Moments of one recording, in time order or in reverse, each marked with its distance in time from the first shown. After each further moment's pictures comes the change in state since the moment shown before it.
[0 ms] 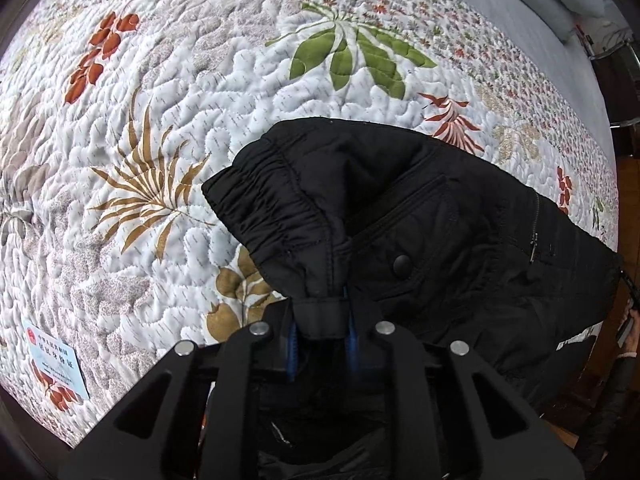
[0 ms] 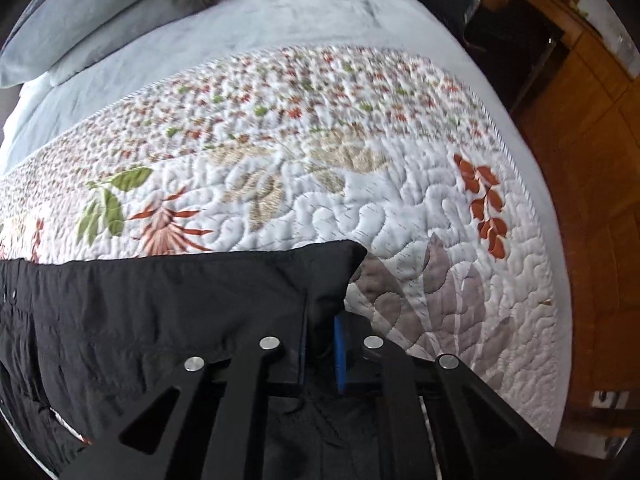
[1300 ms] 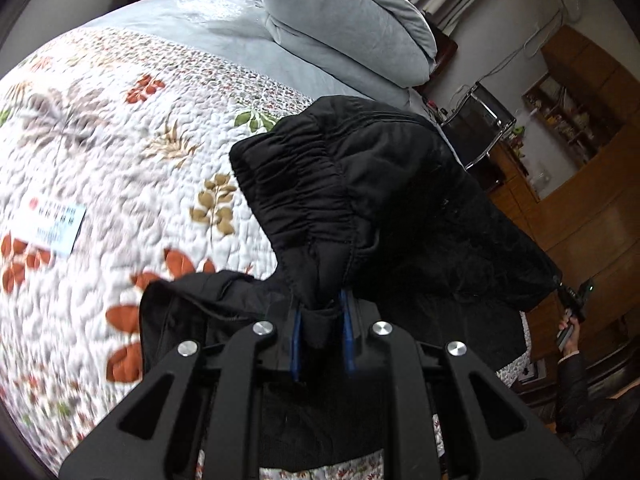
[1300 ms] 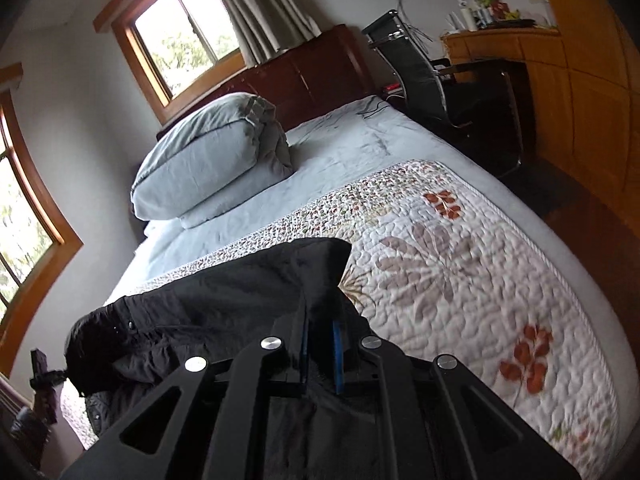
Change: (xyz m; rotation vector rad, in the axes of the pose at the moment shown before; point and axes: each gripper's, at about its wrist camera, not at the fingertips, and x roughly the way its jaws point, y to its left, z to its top) left arm -0.094 0.063 -0.241 0.149 -0.548 -0.423; right arm -0.200 -0.061 -0.248 0.268 -0.573 0.421
